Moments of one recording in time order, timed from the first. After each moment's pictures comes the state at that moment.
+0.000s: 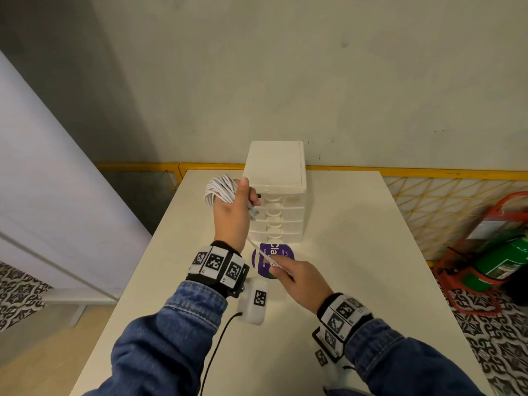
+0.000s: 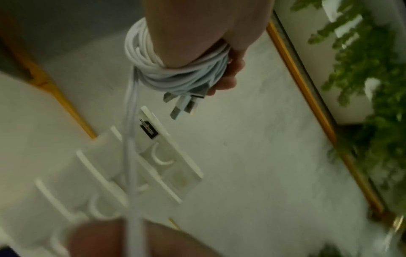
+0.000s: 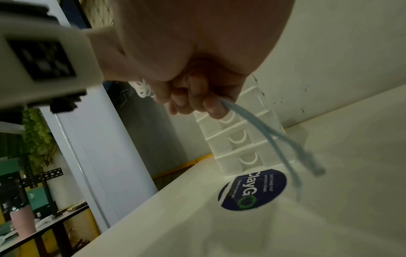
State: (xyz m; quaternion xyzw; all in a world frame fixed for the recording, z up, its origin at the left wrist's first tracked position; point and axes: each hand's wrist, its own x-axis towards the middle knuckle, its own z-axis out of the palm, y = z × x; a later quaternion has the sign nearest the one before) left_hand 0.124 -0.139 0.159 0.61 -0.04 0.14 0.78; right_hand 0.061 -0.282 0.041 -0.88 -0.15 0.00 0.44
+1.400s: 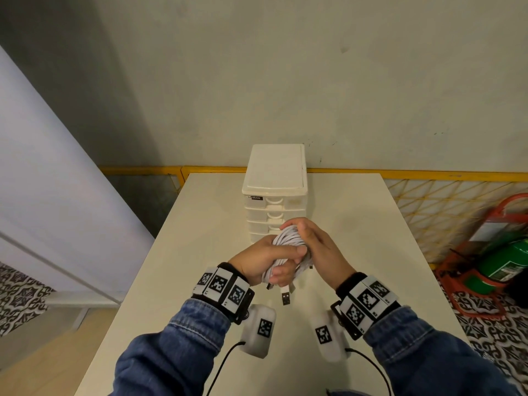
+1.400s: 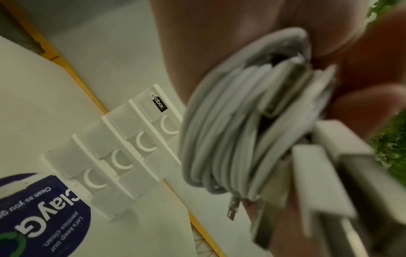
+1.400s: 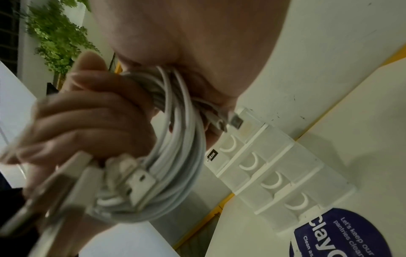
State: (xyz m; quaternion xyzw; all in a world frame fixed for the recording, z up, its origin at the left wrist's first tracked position) left_hand 0.080 -0.149 0.145 0.56 -0.19 -0.39 0.71; right_hand 0.066 -0.294 0.127 -0.72 -0.14 -0.03 0.68
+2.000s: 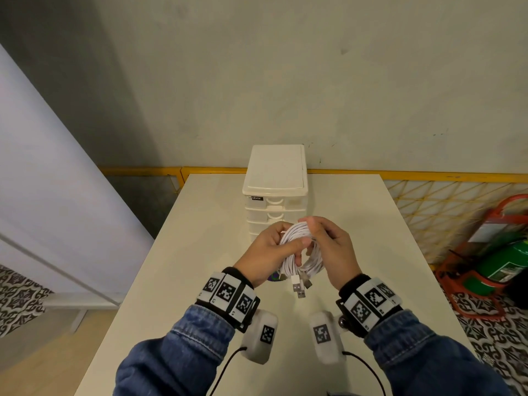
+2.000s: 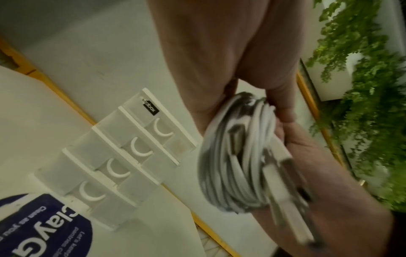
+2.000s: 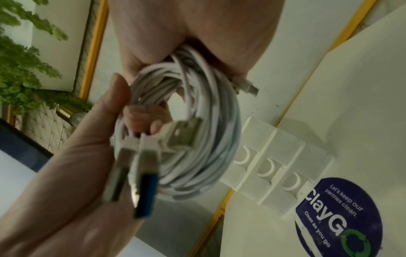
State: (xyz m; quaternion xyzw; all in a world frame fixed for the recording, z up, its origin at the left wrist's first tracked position) left_hand 0.080 -0.159 0.136 0.66 -0.14 -0.18 0.72; right_hand 0.063 -0.300 0.126 -0.66 -0.01 -0.10 0.74
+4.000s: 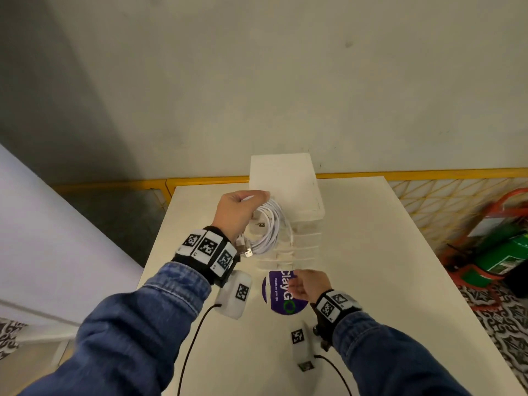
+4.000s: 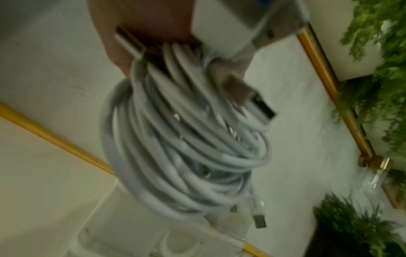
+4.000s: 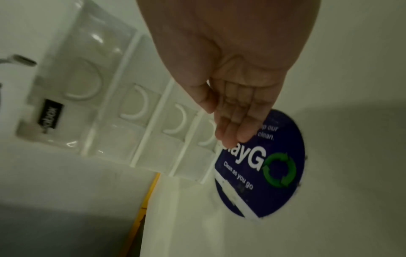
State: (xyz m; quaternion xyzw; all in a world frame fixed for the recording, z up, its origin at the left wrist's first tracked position) left_hand 0.226 -0.112 0.173 0.75 0.02 -0.05 0.66; right_hand 0.172 -0.260 0.018 -0.58 0.38 0.20 0.70
